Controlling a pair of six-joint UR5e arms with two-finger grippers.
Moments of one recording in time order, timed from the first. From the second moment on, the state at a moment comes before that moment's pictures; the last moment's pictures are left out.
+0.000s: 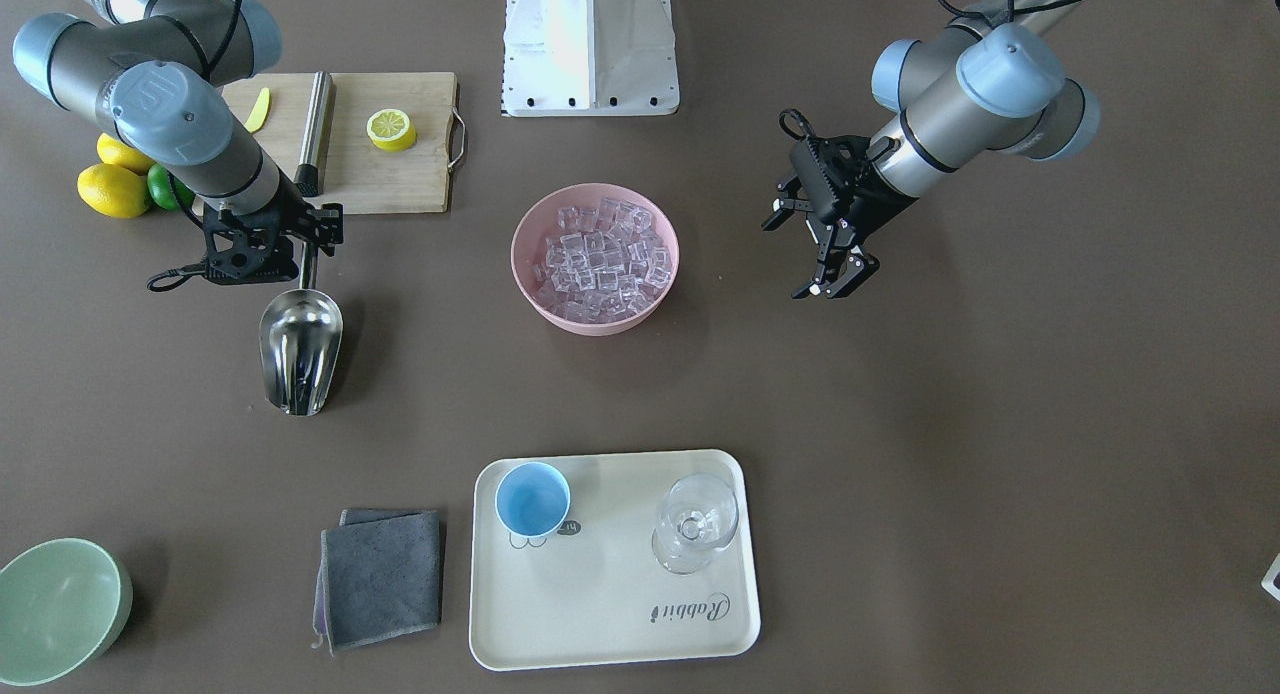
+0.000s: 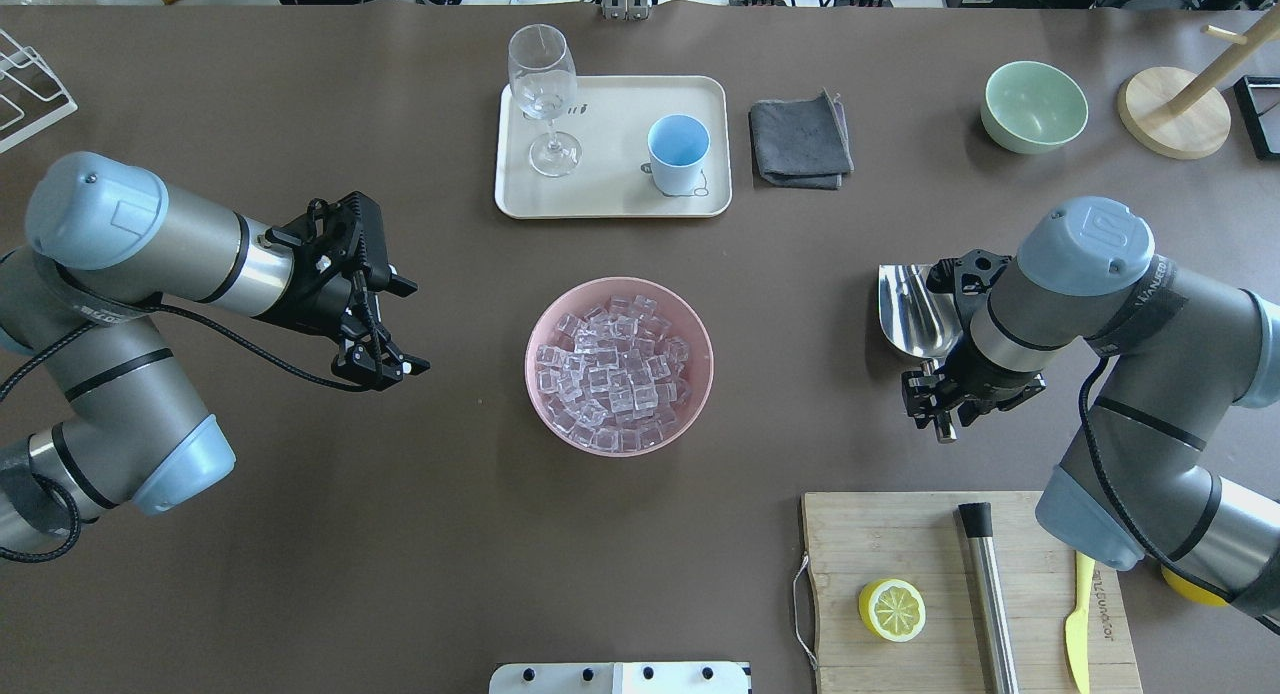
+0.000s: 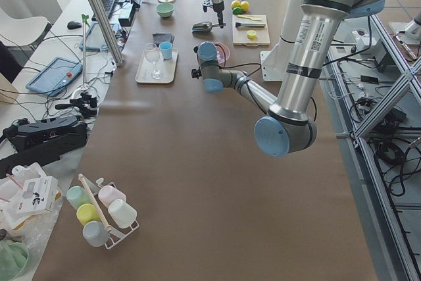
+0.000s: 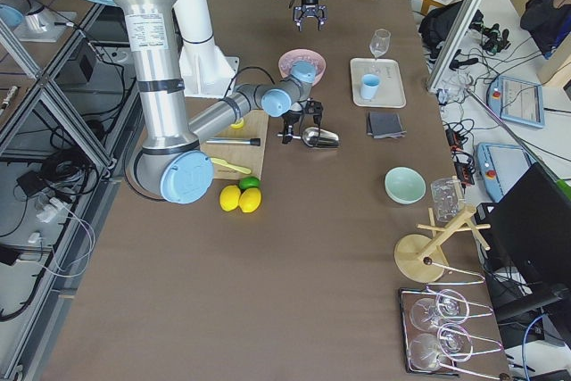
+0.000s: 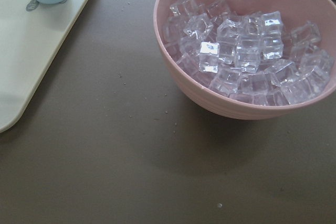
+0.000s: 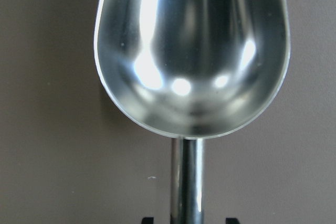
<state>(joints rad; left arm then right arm) -0.70 -1.88 -1.72 -2.35 -2.15 -0.02 0.67 -1.40 1.86 -1.50 2.15 0.96</state>
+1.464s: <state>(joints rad) -0.53 -1.87 -1.57 -2.65 -1.84 0.06 0.68 -1.40 1.94 -1.54 2.15 0.98</state>
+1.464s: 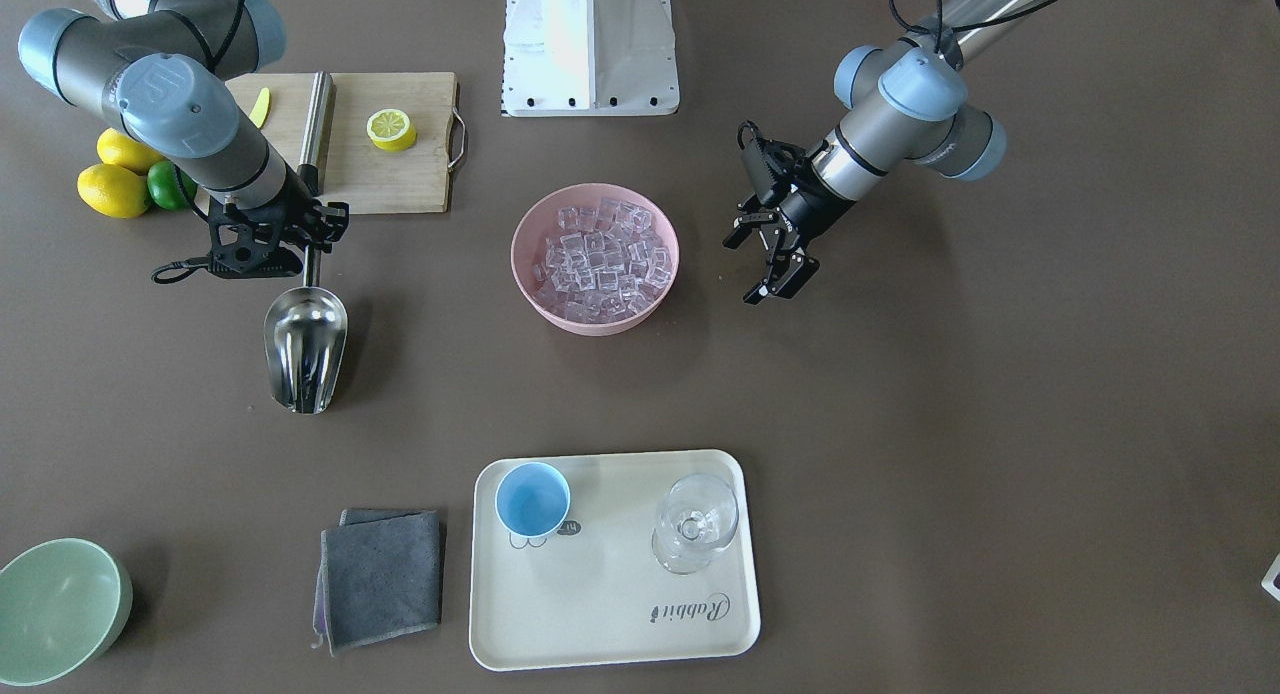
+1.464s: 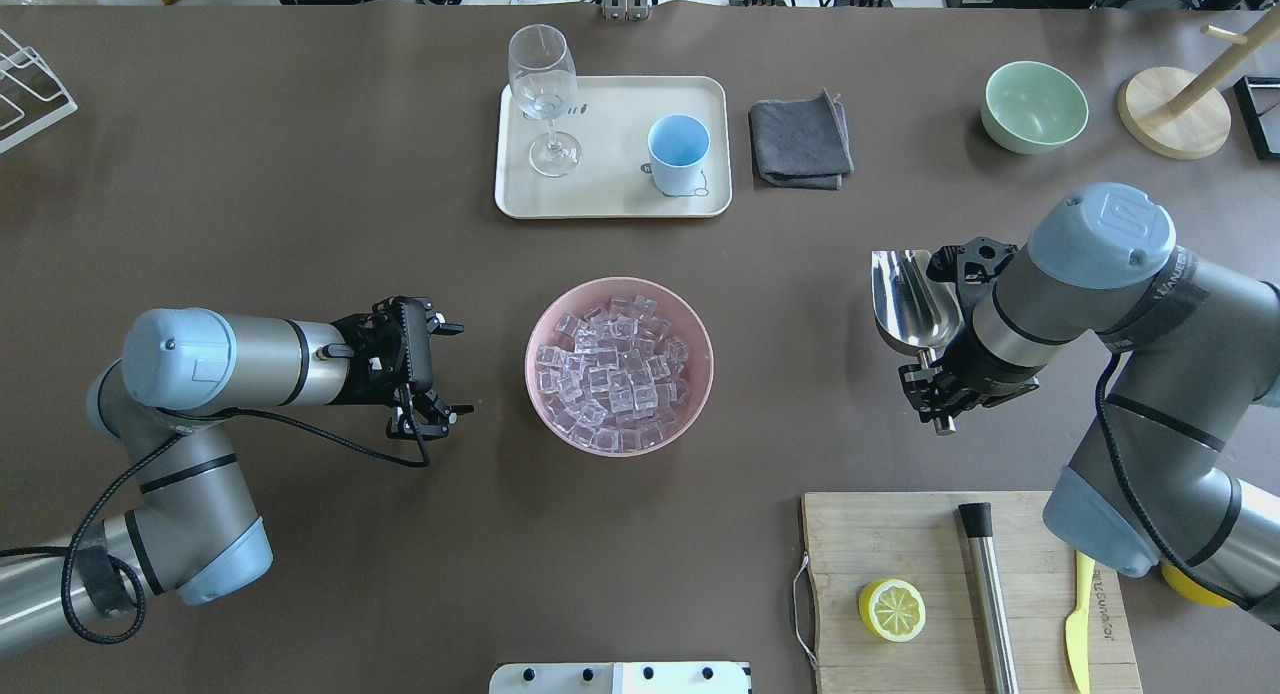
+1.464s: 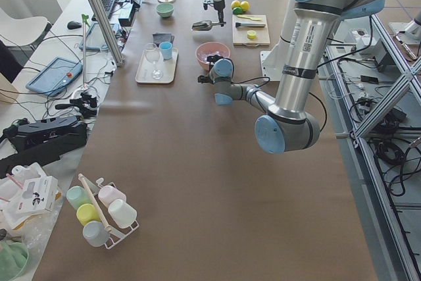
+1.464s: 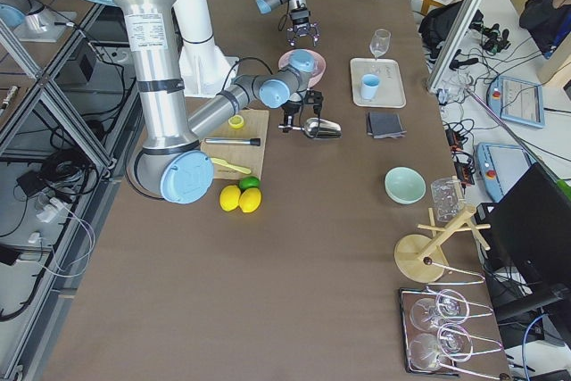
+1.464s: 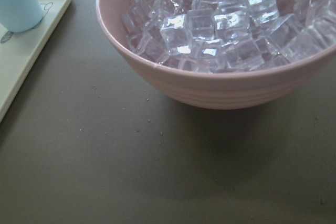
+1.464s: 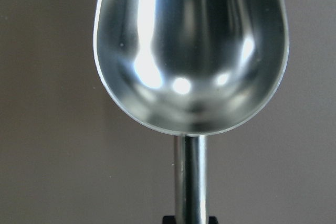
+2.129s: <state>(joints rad) -0.54 -1.90 -1.50 -2.78 -1.91 0.05 0.81 -1.40 2.04 -1.71 2.11 0.64</state>
